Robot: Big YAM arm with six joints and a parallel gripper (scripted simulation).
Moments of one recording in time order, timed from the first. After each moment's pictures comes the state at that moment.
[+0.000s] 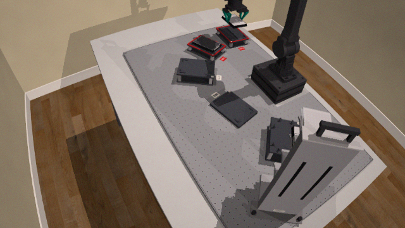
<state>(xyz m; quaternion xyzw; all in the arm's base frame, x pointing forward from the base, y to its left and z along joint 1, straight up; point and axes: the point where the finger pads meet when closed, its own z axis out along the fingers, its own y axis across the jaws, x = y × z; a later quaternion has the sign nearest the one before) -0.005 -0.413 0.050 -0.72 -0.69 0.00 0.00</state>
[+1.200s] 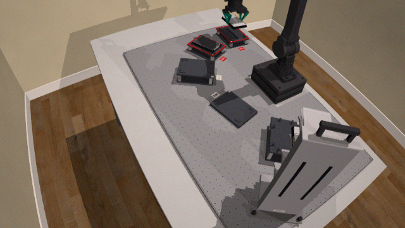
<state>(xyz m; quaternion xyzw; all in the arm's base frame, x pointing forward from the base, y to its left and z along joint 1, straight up) -0.005 -0.412 0.044 -0.72 -0.69 0.00 0.00</state>
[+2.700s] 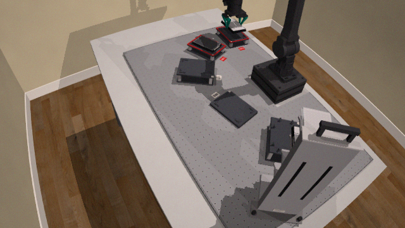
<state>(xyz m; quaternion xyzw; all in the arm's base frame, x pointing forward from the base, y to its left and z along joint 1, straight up) -0.005 -0.412 0.018 -0.72 -0.69 0.00 0.00</state>
